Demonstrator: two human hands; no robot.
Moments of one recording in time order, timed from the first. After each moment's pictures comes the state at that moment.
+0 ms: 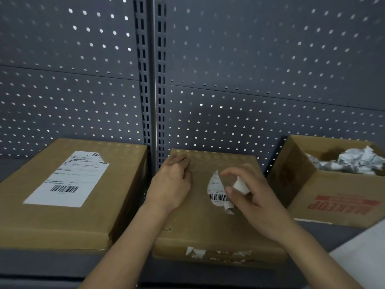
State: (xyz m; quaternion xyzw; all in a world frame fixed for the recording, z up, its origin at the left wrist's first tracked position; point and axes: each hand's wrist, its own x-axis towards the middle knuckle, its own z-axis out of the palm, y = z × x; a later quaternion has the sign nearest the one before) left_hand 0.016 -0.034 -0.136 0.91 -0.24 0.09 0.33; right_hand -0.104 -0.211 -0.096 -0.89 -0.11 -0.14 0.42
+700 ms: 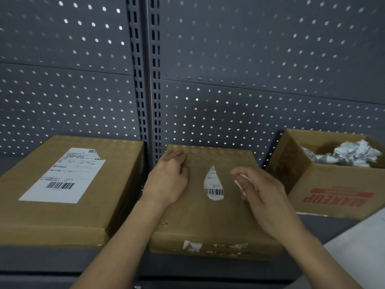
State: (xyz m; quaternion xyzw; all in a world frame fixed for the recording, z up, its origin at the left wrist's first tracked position) left_hand 0.012 -0.034 -0.132 0.91 -0.23 0.08 0.32; right_hand -0.116 -0.224 -0.104 -0.93 -0.03 -0.22 0.30
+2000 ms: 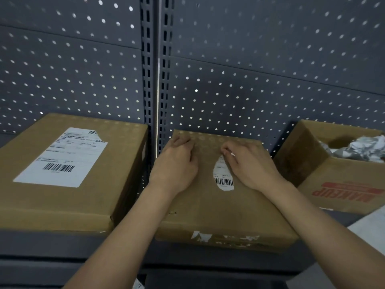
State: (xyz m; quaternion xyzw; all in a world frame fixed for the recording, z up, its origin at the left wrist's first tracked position) left_hand 0.019 -0.036 -0.140 0.91 -0.24 0.08 0.32; right_hand -0.027 -0.231 -0.119 -0.98 -0.05 -0.17 0.04
